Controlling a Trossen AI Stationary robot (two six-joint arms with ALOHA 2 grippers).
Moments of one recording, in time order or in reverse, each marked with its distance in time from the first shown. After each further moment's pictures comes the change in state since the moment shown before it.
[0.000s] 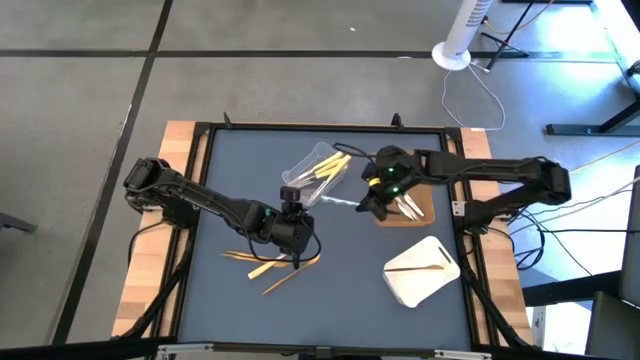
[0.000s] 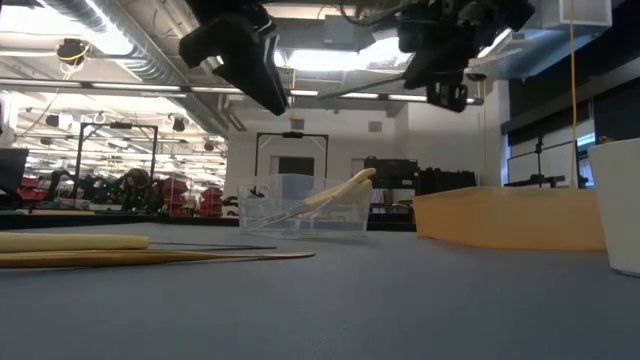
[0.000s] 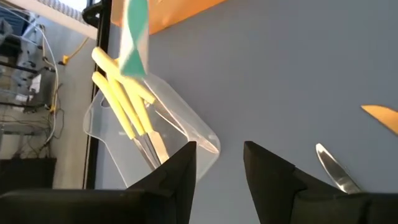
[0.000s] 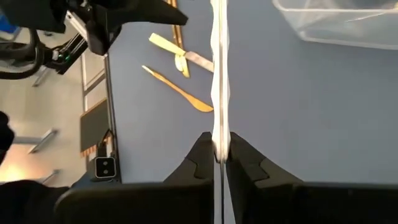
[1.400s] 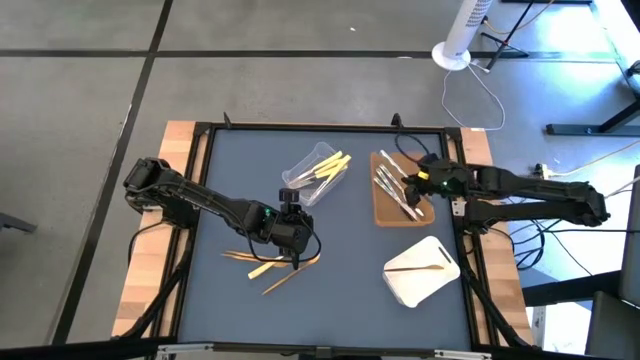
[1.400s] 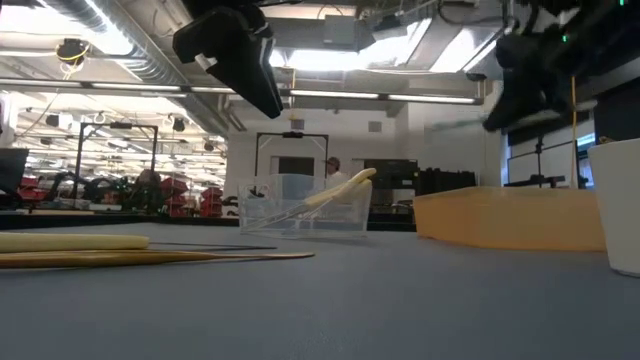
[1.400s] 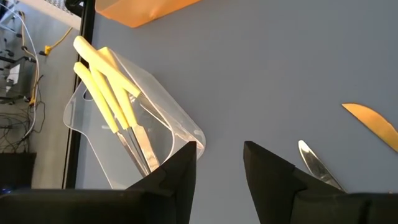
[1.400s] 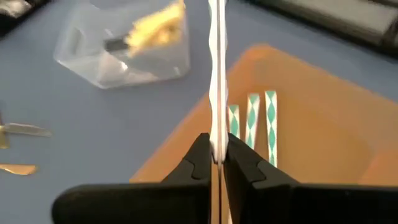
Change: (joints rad) left arm 0.000 0.001 0.000 -0.017 0.050 -0.054; right arm -0.013 -0.580 -0.390 -0.158 0.721 0.112
